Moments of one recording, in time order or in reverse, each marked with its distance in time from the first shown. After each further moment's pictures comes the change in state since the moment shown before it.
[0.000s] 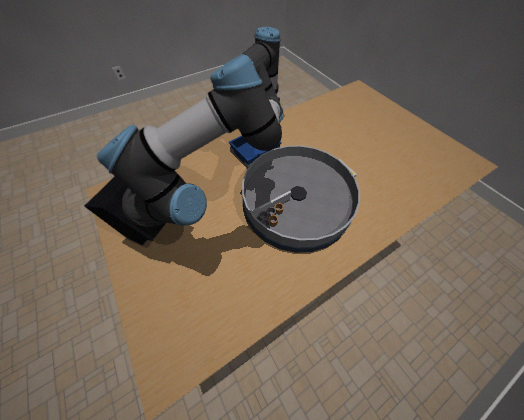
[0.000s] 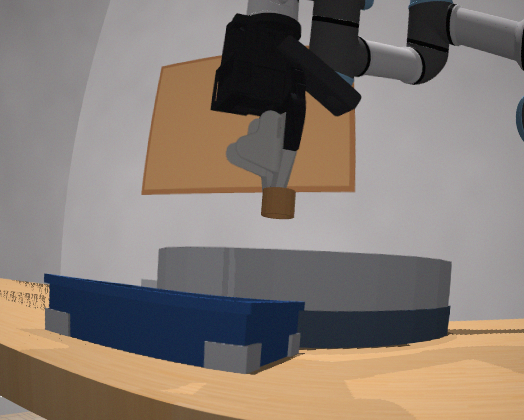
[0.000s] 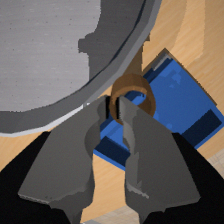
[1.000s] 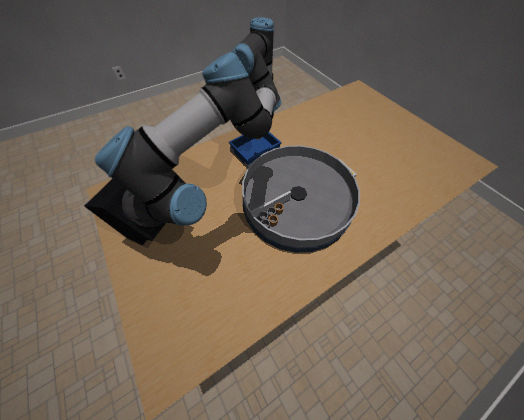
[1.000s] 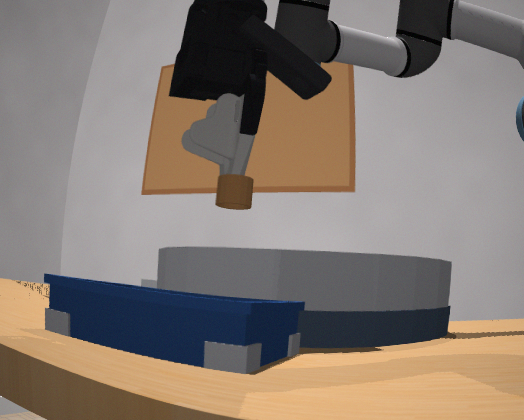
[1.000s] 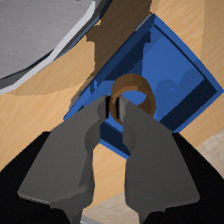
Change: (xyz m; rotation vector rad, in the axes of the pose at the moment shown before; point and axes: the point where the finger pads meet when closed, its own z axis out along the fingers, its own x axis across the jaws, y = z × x) arm 0.027 0.055 0.000 0.001 0.000 0.000
